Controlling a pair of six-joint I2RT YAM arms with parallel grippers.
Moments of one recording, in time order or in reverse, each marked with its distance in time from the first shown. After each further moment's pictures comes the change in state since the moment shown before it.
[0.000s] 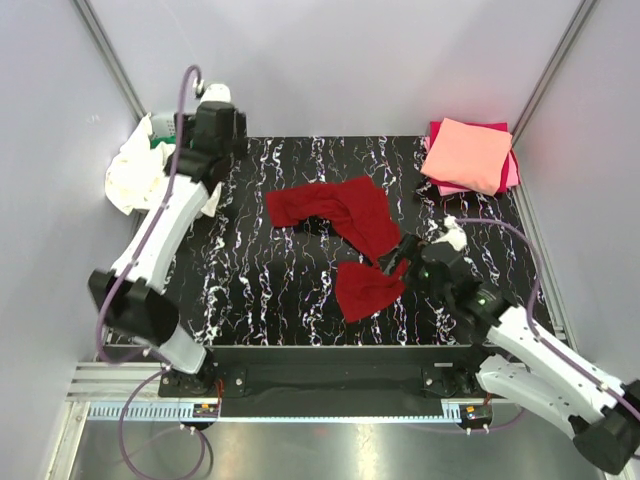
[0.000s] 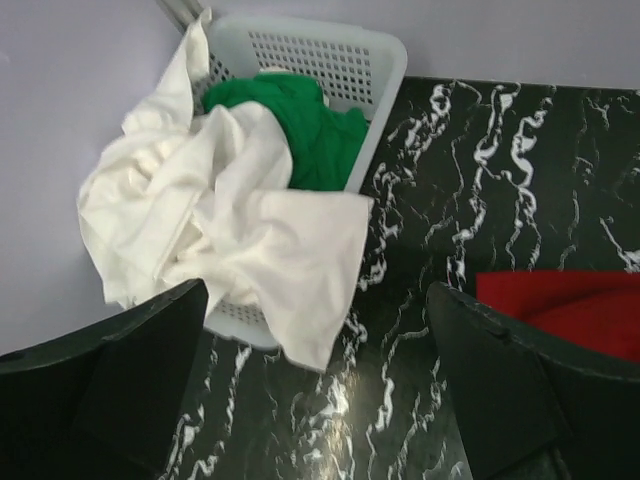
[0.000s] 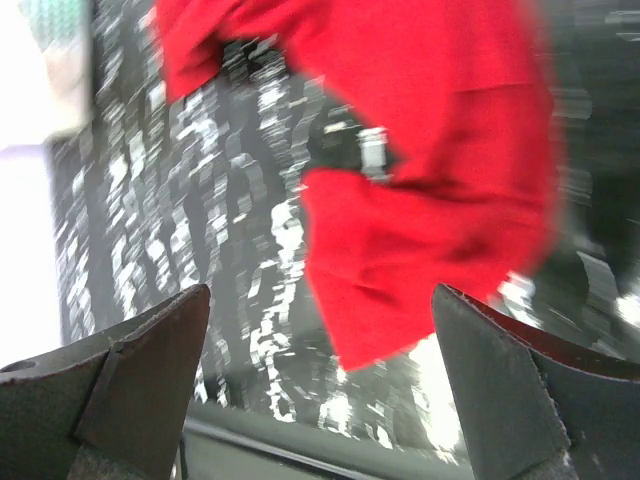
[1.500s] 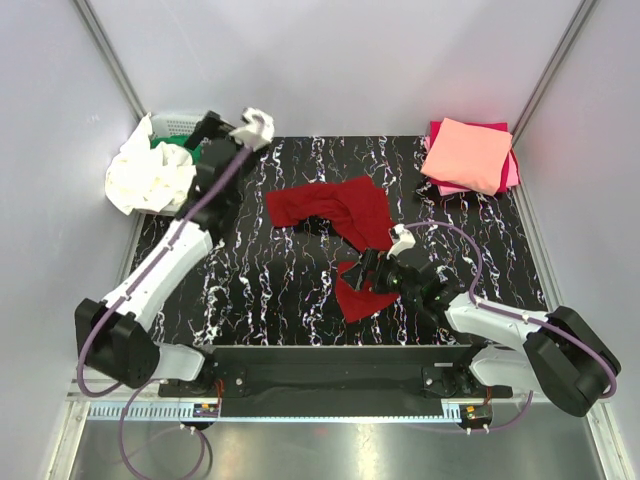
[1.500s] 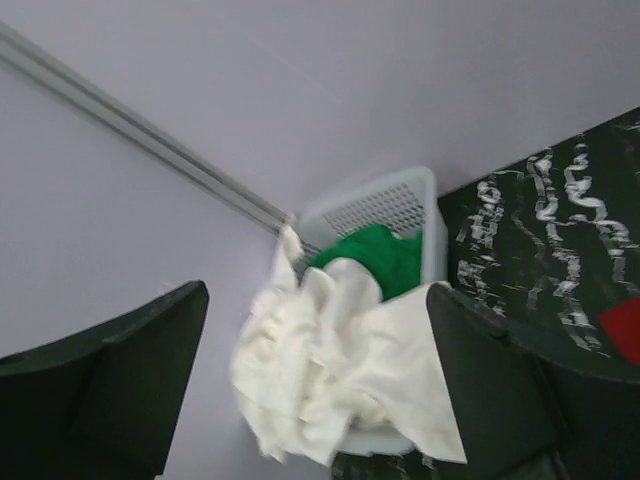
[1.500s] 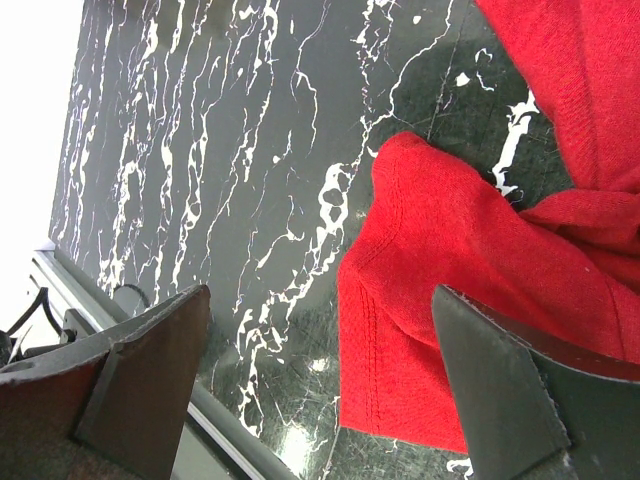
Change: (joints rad) left arm -0.080 -0.299 -0.486 0.633 0.096 0.683; right arm 0.001 0.367 -0.219 0.698 -0.299 -0.174
